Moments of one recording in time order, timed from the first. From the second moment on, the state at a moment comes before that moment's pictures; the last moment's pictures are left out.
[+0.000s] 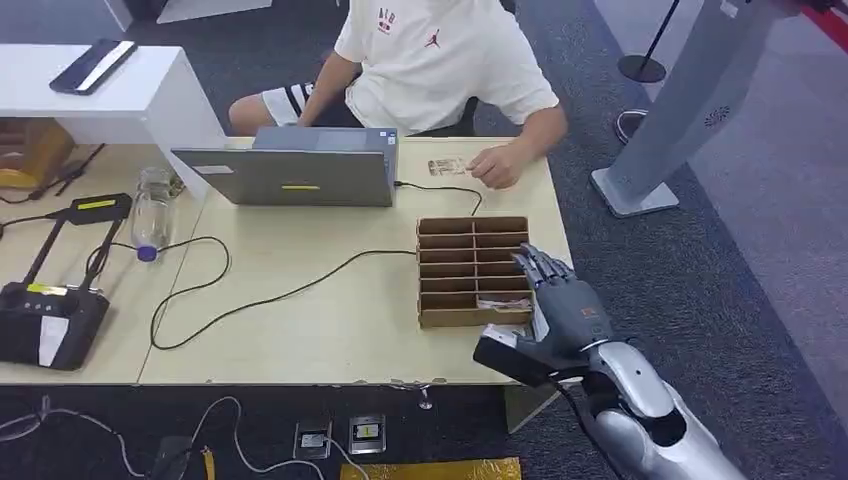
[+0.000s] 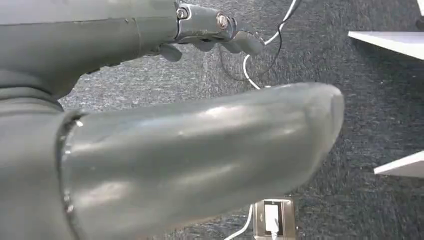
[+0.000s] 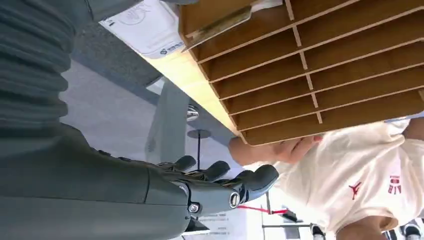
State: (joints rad) left arm -0.16 0.19 -0.81 -0.36 0.74 0.57 -0.34; right arm -0.22 -0.42 0.52 -1.64 0.84 -0.08 0.09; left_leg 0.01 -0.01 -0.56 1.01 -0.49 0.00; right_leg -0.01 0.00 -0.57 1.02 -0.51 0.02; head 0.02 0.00
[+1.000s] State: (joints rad) left arm -0.16 0.07 -0.81 -0.37 0.77 0.61 -0.41; right arm -0.25 -0.39 0.61 -1.42 0.80 -0.22 0.04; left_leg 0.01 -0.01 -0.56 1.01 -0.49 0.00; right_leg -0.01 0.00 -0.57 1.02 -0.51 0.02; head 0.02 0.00
